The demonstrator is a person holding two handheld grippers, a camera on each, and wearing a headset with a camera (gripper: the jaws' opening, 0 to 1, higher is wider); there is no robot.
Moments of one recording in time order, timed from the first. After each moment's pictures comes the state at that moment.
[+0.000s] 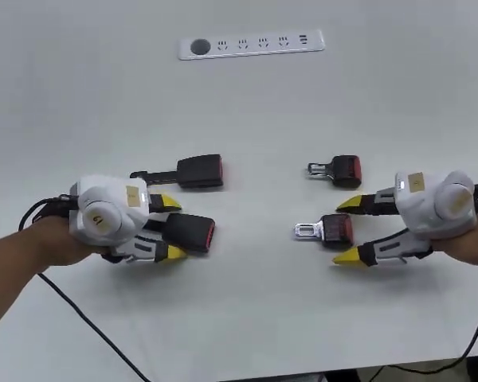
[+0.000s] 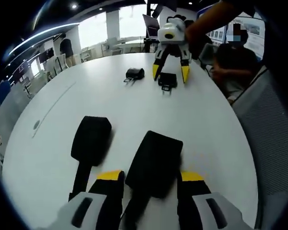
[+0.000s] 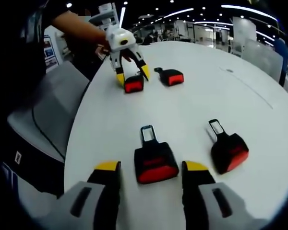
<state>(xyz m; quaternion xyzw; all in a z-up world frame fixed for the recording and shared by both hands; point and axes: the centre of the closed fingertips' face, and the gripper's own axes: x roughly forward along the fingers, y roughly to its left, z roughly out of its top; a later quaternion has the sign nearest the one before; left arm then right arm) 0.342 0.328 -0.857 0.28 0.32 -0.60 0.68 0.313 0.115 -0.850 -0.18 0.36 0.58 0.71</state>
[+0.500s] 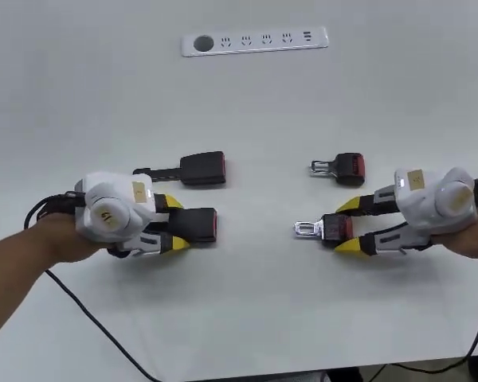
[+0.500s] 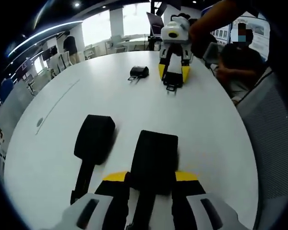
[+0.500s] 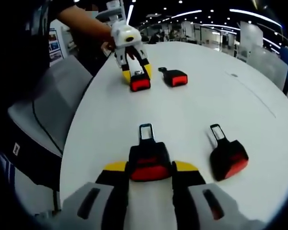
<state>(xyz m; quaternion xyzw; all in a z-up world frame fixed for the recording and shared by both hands) 0.346 0.329 -0.856 0.28 0.33 -0.58 0.69 0.316 0.115 -0.852 -0.20 0.34 0.60 0.70</state>
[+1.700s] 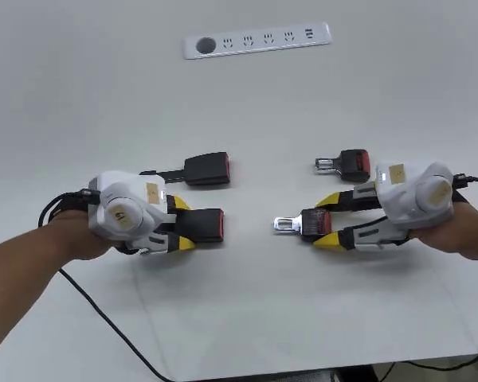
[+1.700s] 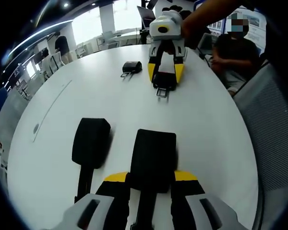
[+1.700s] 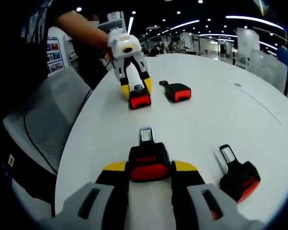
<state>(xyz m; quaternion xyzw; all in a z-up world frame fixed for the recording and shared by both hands) 0.345 0.331 -0.859 0.32 0.34 -0.59 0.66 0.324 0.159 -0.850 -0.15 0.30 0.61 0.72</state>
